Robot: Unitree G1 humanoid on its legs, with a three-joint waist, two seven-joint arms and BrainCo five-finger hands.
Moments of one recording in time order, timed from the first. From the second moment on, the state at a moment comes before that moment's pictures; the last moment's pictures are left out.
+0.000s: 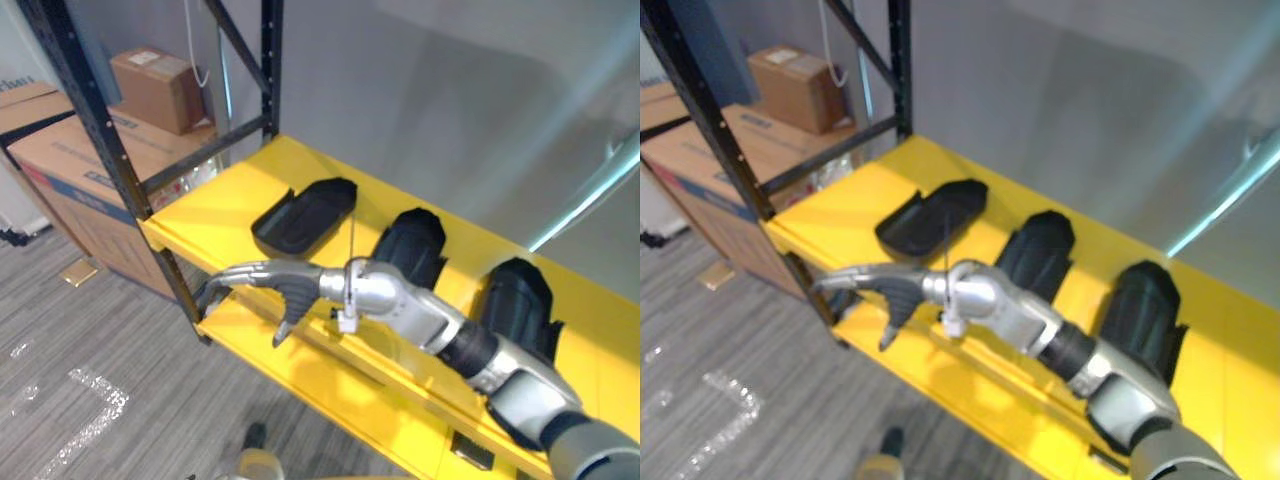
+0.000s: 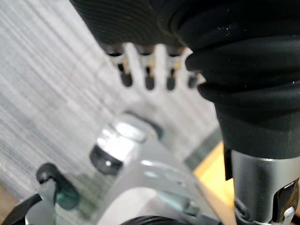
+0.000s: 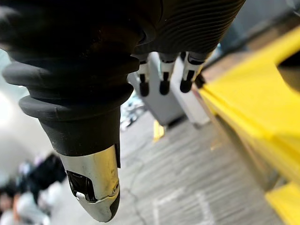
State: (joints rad) left arm 0.28 0.18 0.21 0.98 -0.18 -0.05 -0.08; right arm -0.72 -0.25 0.77 0.14 -0.17 -0.11 0.40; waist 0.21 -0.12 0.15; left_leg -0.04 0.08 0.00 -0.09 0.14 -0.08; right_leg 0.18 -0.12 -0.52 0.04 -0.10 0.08
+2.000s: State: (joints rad) left arm 0.28 0.12 0.18 0.92 -0.19 -0.04 -0.05; right arm -0.86 -0.04 0.77 0.11 0.15 -0.05 0.59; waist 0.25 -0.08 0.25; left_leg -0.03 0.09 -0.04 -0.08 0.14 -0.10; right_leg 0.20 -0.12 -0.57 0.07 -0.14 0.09
